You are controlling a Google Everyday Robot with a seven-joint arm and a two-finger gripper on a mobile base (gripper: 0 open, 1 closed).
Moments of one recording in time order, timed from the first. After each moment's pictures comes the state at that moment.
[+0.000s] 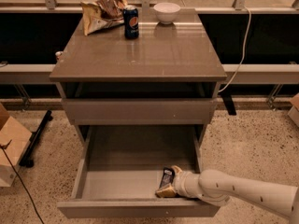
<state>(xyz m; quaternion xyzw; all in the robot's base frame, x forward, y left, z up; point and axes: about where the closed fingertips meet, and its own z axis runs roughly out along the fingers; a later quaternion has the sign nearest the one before) 0.525 -0.090 0.348 -0.42 0.82 0.19 0.34</state>
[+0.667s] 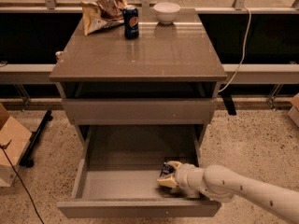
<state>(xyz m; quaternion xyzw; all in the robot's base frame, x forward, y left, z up) 0.545 -0.088 0.400 -0.40 0.80 0.20 0.40</state>
